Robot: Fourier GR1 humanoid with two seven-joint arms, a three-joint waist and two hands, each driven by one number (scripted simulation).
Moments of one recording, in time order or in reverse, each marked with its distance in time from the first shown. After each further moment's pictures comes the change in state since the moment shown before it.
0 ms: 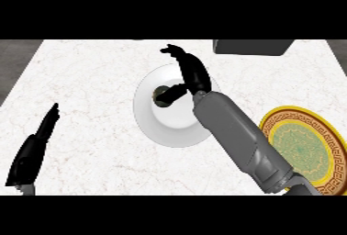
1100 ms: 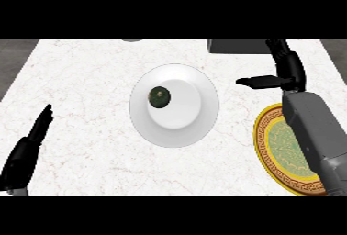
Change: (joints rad) left arm 0.030 -0.005 0.024 -0.070 0.004 -0.013 0.054; right arm 0.198 -0.319 -0.456 0.057 -0.323 0.310 -0.535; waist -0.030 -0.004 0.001
